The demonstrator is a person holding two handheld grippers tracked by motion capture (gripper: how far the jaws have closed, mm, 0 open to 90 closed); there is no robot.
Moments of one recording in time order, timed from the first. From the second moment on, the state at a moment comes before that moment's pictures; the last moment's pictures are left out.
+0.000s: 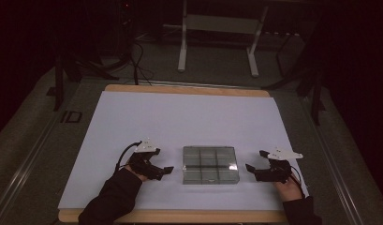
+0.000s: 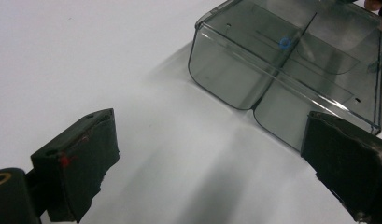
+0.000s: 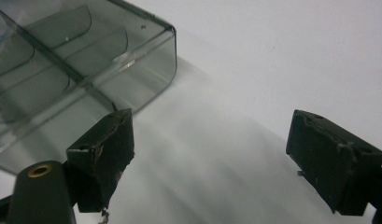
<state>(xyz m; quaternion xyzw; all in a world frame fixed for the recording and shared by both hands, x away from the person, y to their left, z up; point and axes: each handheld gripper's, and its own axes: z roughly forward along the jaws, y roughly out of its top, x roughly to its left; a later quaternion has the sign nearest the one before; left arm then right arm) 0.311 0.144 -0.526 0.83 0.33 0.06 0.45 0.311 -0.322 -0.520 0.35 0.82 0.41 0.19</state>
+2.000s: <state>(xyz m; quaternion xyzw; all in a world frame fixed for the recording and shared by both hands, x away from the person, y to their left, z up) 0.271 0.174 -0.540 0.80 0.39 0.17 0.42 0.278 -0.353 -0.534 0.43 0.77 0.38 0.26</state>
